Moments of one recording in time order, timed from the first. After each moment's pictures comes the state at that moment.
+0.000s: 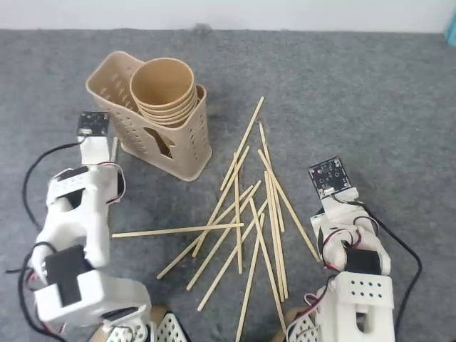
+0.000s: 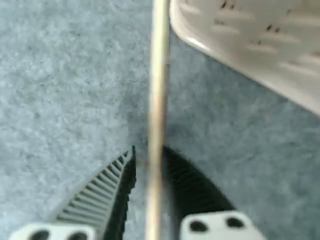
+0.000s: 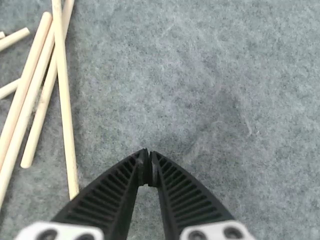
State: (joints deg) left arm -27.0 -0.1 46.5 37.5 -14.1; right arm 0.8 -70.3 85.0 44.3 26.2
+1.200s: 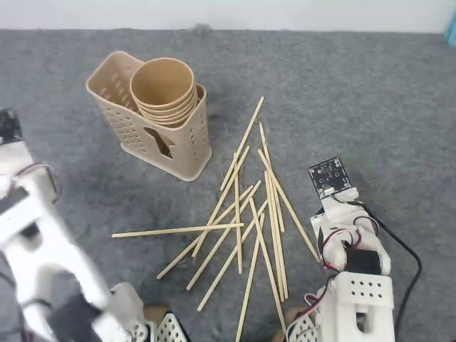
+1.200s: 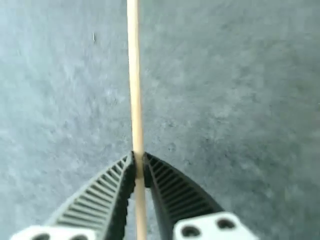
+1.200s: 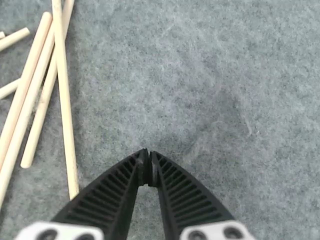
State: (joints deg) left arm -46.2 -17.9 45.6 36.4 -14.2; right arm 0.8 -70.3 85.0 44.3 26.2
